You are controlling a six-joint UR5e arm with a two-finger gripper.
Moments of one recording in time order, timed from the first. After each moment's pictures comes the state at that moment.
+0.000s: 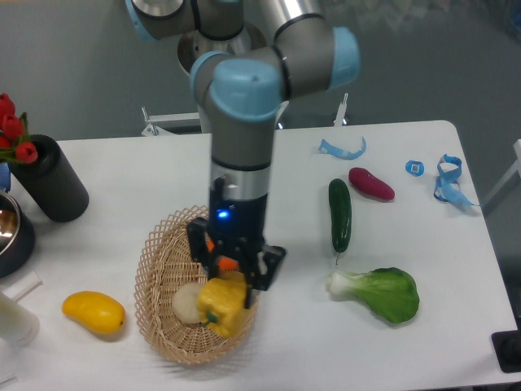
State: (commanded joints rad) arm 2.42 -1.91 -1.42 -0.79 1.21 0.78
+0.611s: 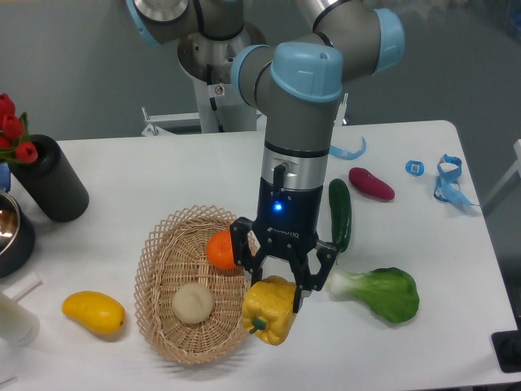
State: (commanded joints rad) arm 2.45 -1.91 -1.43 -0.79 1.21 0.78
